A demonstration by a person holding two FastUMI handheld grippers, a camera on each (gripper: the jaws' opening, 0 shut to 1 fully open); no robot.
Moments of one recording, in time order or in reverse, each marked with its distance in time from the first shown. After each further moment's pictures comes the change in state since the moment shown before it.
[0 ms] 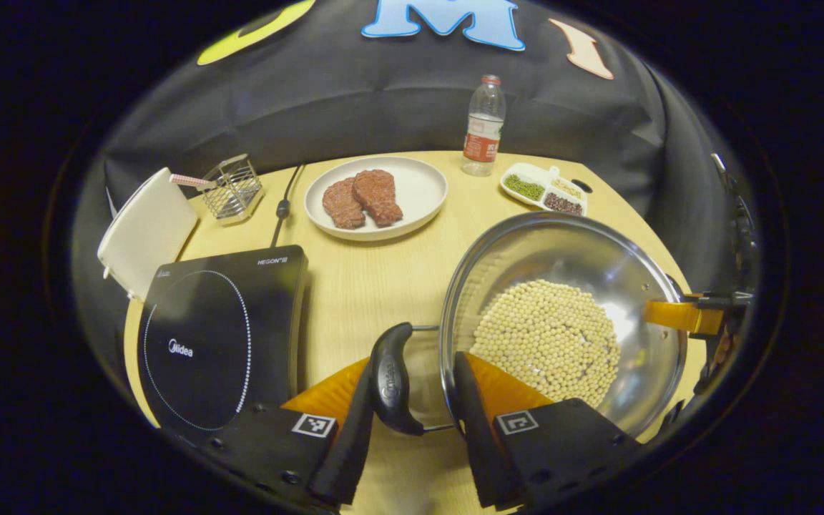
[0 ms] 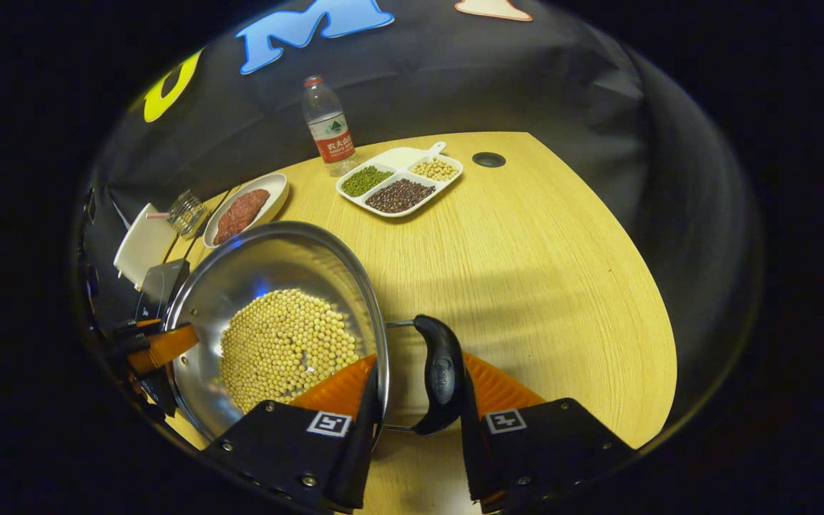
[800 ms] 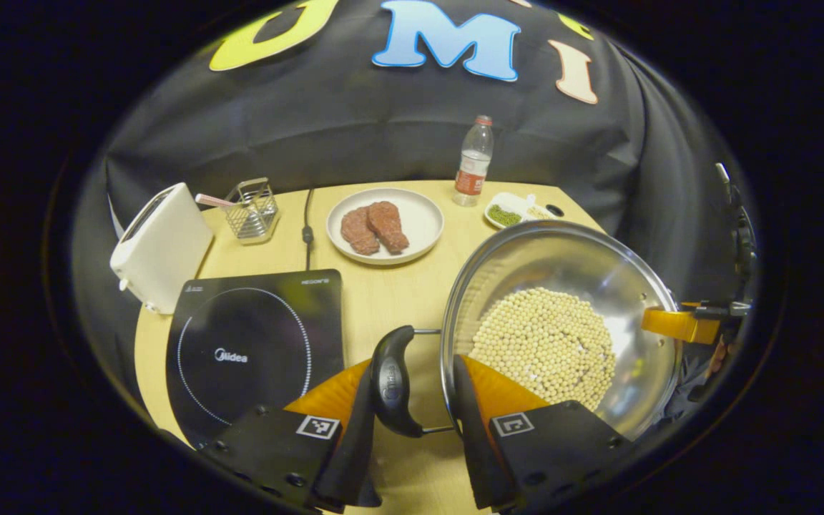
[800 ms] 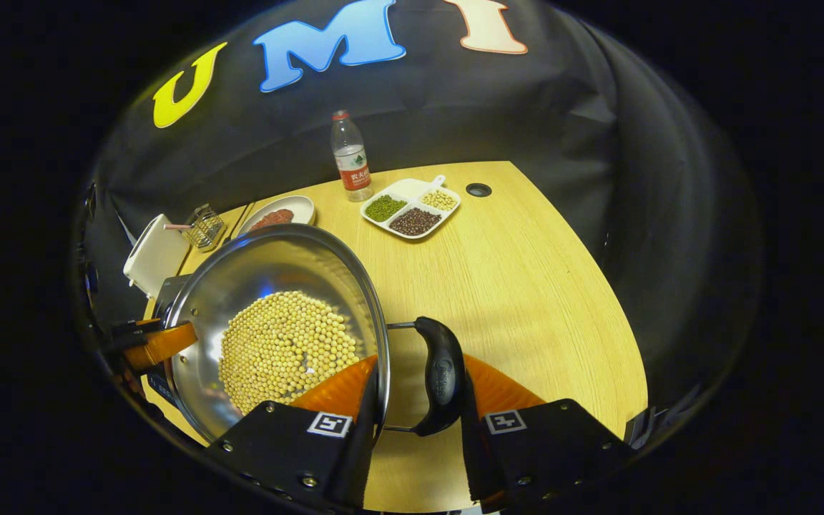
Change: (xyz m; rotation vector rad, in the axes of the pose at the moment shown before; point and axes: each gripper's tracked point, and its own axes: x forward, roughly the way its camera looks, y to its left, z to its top) left arm -0.076 0.044 0.019 -0.006 -0.079 -0.067; right arm -0.103 0.051 0.001 0.019 -0.082 -0.067
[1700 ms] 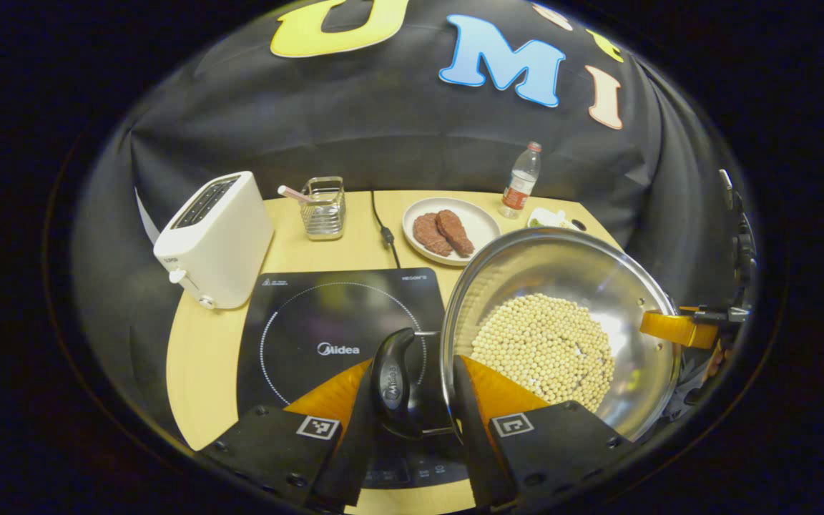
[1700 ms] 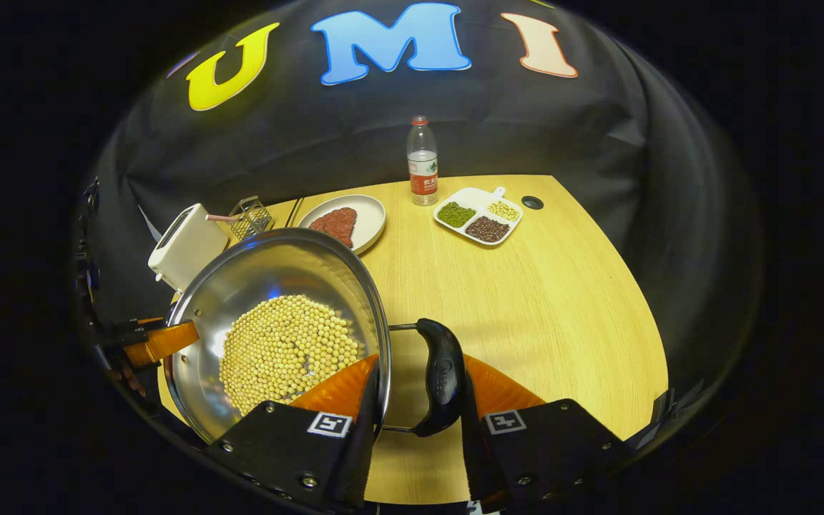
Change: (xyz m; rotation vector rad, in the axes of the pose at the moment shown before) left arm -0.051 0.114 -0.005 -0.050 -0.009 0.033; right arm -0.023 0.125 0.002 -0.046 0.006 0.046
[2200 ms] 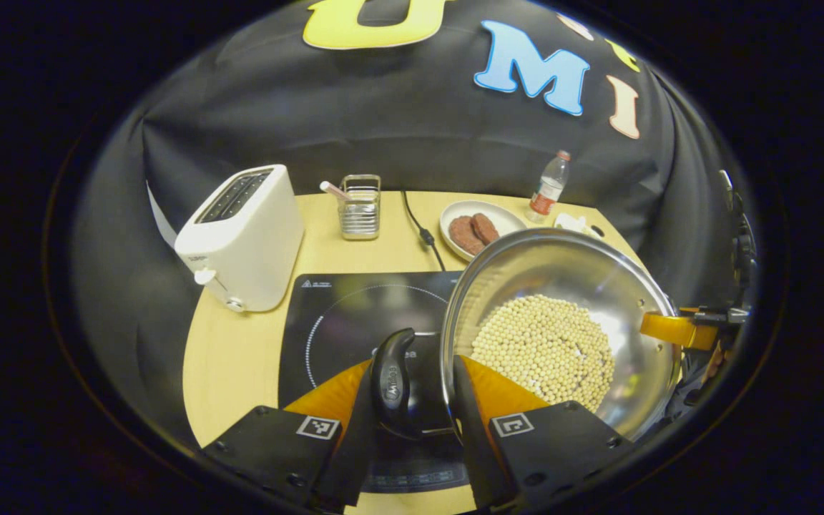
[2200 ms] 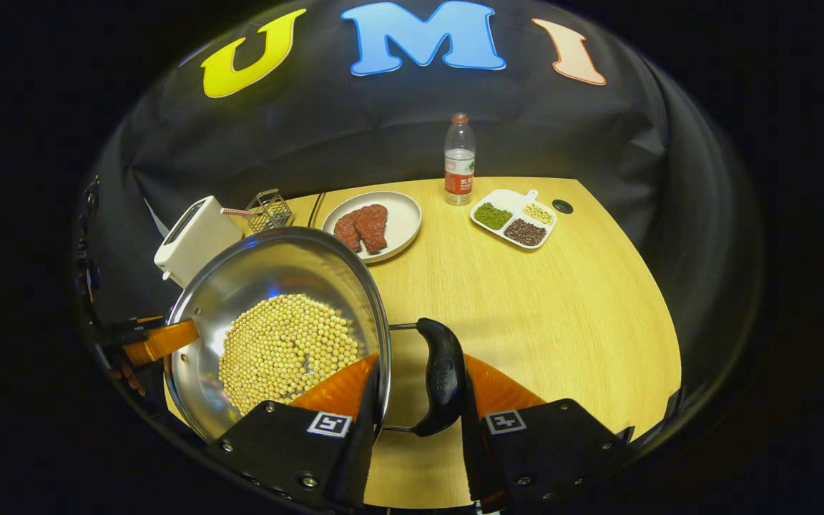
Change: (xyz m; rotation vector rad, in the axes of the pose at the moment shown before) left arm -0.004 0.067 0.004 -0.023 0.003 0.018; right arm 0.017 0.063 0.006 -0.018 0.012 0.021
